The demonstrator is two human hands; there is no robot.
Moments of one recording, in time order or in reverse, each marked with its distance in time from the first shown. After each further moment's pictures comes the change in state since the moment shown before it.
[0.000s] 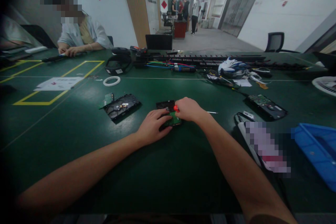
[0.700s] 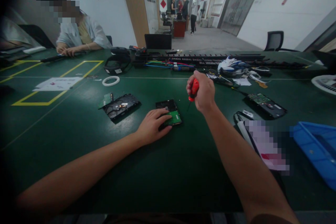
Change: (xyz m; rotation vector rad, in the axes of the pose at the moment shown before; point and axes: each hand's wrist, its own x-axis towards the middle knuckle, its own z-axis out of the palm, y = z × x) left_hand -0.001 0.000 -0.002 -0.022 -0.015 -0.014; right_hand -0.013 0.010 -0.040 1.532 0.831 0.044
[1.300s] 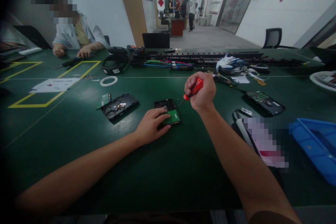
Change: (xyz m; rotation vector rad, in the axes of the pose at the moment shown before) left_hand 0.001 0.001 -0.001 0.010 0.003 0.003; right_hand -0.006 -0.010 0.010 0.114 0.073 -0.068
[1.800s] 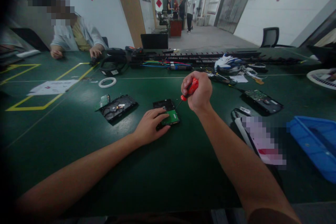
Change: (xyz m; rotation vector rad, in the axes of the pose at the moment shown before) left_hand -0.001 -0.001 0.001 -0.010 0.015 -0.001; right_hand -0.004 -0.004 0.008 0.006 0.000 0.007
